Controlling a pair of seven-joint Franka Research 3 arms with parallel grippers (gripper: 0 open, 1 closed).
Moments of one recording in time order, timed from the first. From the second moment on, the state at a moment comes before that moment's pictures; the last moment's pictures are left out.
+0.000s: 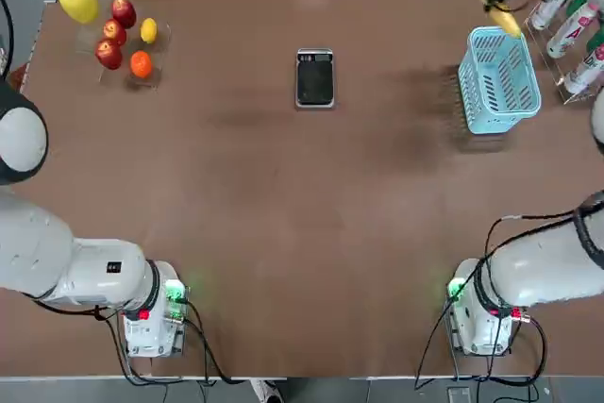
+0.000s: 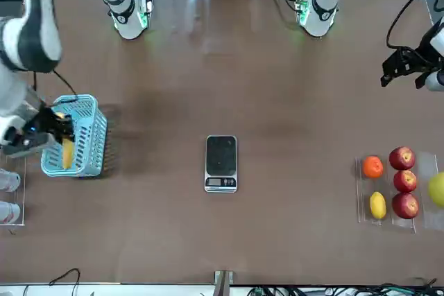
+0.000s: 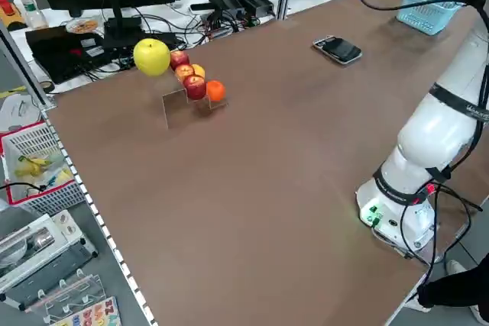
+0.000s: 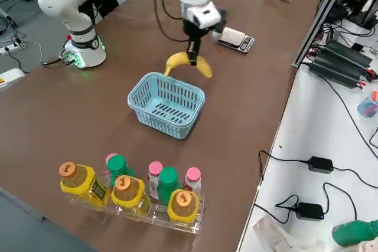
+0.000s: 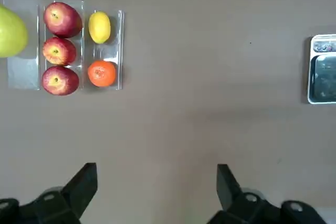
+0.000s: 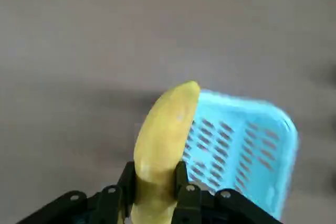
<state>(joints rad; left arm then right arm) -0.02 0.06 -0.06 -1.40 0.00 1.47 -0.01 0.04 0.09 -0.18 -1.92 0.03 2.05 -0.34</state>
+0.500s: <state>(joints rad) -0.02 0.06 -0.06 -1.40 0.00 1.47 -0.01 -0.05 0.09 -0.17 -2.09 0.04 2.20 -0.33</state>
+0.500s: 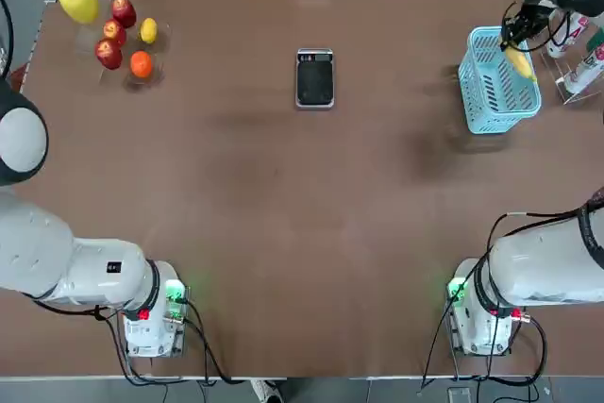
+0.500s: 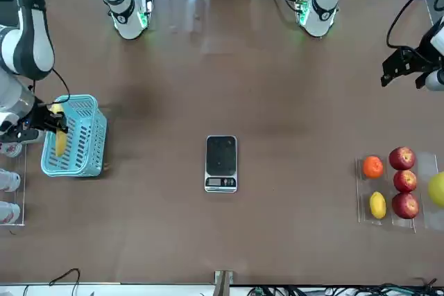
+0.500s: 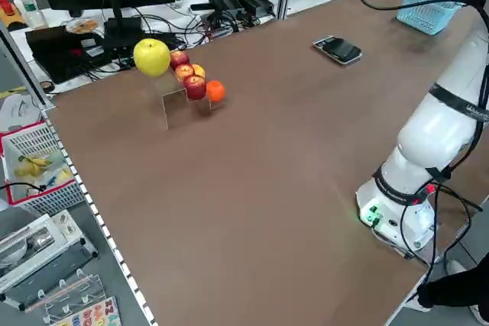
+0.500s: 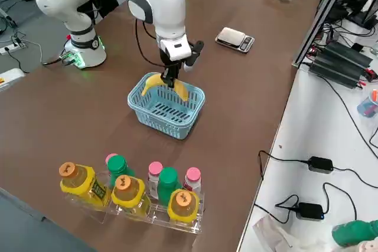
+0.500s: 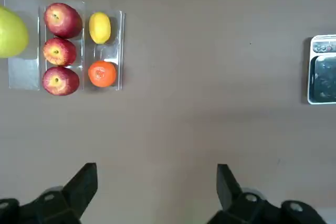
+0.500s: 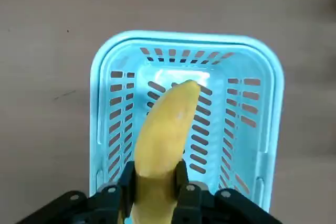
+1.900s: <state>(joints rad) -0.02 0.06 -0.06 -1.40 0.00 1.47 -0.01 0.12 0.04 -0.14 -1.60 0.02 1.65 0.02</state>
